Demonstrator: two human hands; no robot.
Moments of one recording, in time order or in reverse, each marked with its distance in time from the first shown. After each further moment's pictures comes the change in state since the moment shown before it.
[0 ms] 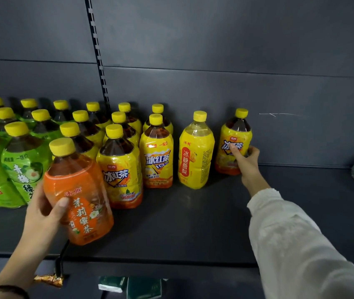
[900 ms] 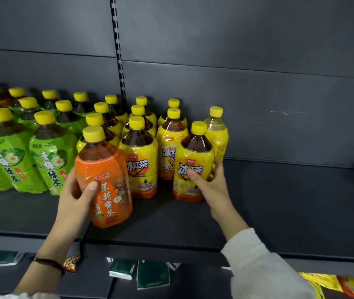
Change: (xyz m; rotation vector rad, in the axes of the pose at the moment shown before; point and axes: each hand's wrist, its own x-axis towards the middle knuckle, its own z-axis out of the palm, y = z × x) left_hand -0.001 0.002 -0.001 -0.124 -0.056 -0.113; right_hand -0.168 0.007 0.078 -0.015 -0.297 -0.090
